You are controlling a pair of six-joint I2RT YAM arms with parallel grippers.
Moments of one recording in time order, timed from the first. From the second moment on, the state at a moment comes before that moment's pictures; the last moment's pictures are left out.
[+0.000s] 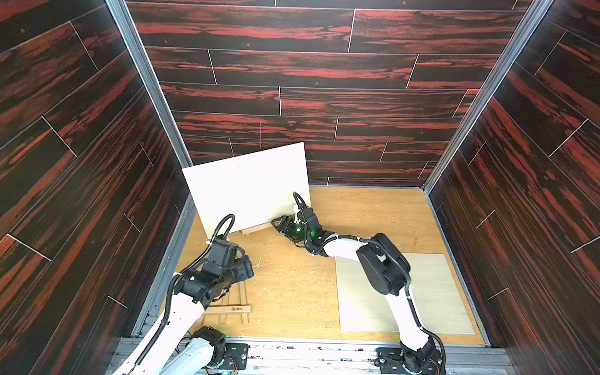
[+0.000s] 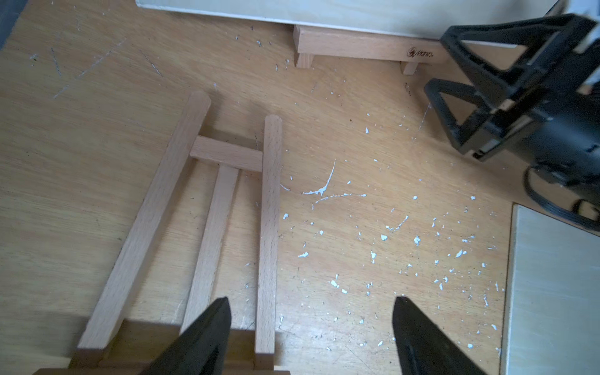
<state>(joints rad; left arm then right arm) -0.31 0.82 0.74 -0.84 -0.09 -0.63 0.77 2.31 1.53 0.38 -0.22 1.09</state>
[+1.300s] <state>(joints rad) -0.30 0.83 0.72 -0.79 -0.09 -0.68 0.70 2.48 1.65 0.54 -0.19 1.30</state>
